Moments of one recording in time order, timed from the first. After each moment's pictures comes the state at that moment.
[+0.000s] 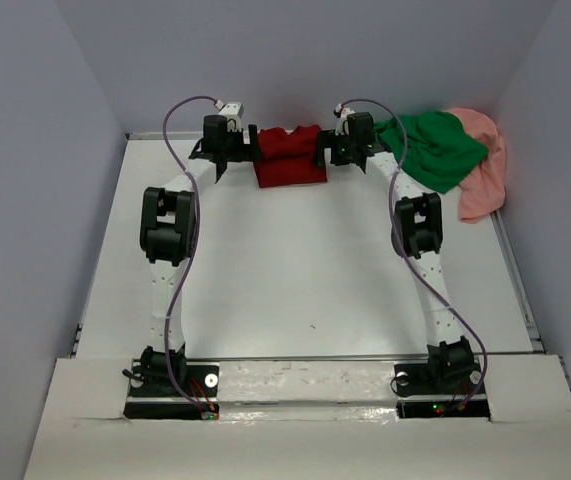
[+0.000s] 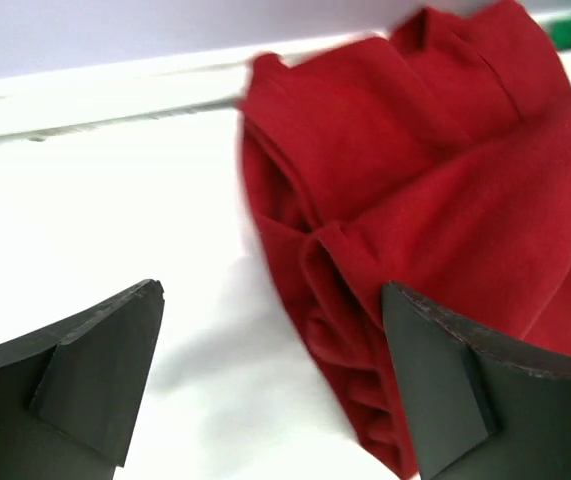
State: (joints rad) left arm -0.19 2.36 1.89 0.02 0.21 -0.14; right arm 0.26 2.72 2.51 -0.39 -0.27 0.14
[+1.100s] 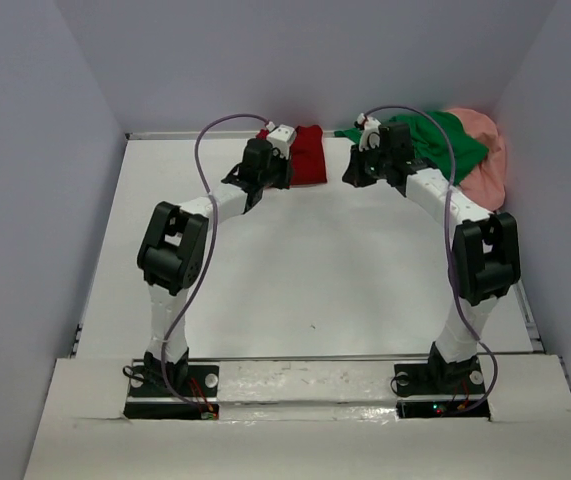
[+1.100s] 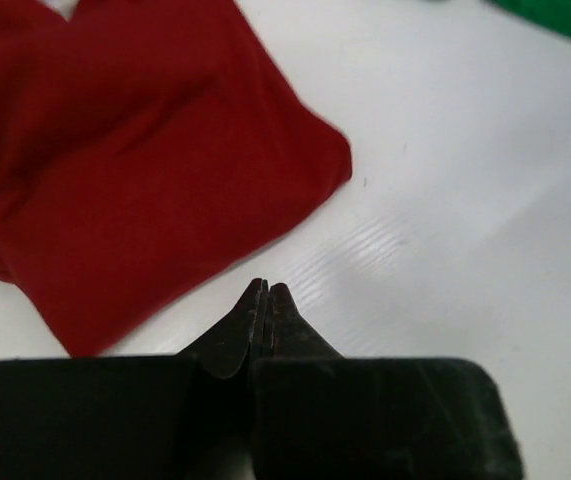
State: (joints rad) left arm -0.44 2.00 1.44 0.21 0.17 -0.11; right arm 0.26 1.87 1.53 -0.28 -0.37 0.06
